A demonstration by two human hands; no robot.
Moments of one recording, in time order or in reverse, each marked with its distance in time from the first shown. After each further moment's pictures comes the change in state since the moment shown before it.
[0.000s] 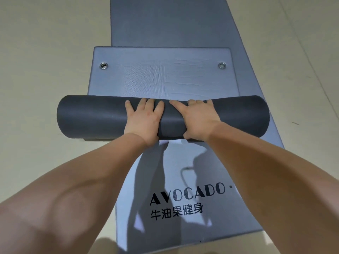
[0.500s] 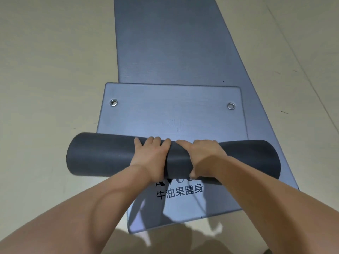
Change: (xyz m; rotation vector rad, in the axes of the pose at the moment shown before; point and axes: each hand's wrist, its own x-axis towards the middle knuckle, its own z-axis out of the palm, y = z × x) left_hand -0.127 0.036 0.000 -0.075 -0.269 0.120; right_hand -0.131 -0.042 0.022 0.173 -0.345 -0.045
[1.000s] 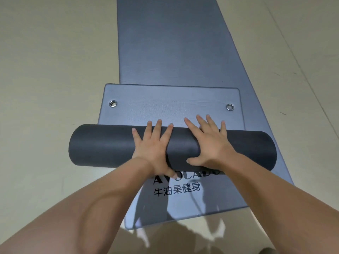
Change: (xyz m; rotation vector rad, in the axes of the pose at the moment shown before) left_hand 0.004 0.011 -0.004 -0.074 -0.017 -0.100; right_hand -0.004 0.033 0.011 0.121 0.307 0.023
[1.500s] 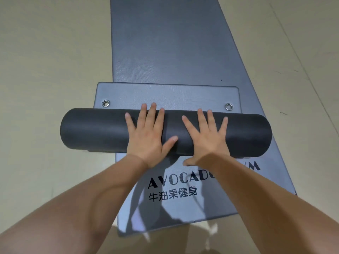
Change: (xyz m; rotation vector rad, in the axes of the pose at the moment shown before) left_hand 0.032 -0.006 0.003 -0.026 0.471 0.029; right_hand 0.022 0.000 0.016 -0.255 0.073 0.129
